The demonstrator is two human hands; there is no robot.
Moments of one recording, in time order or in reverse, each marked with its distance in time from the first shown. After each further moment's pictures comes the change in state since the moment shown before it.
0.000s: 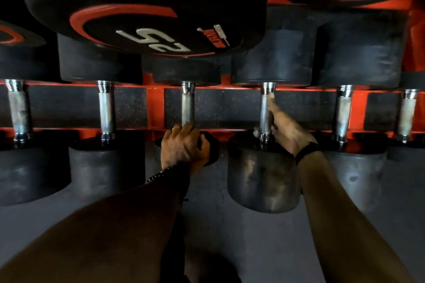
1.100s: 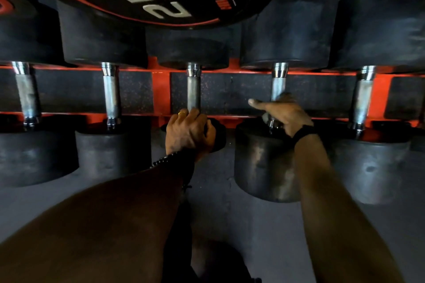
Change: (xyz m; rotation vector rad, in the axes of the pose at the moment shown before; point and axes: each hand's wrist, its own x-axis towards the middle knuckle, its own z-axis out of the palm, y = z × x) left_hand -0.001 -0.002 0.004 0.046 0.051 0.063; right_hand 0.039 0.019 0.015 -0.191 0.120 -0.125
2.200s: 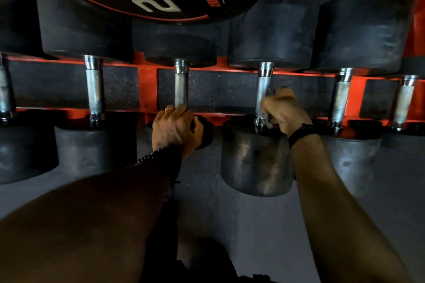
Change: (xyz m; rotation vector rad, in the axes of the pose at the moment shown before) left_hand -0.001 0.000 0.000 -0.008 -0.015 -0.036; right_hand -0.028 -0.023 -0.019 -0.173 0.222 -0.004
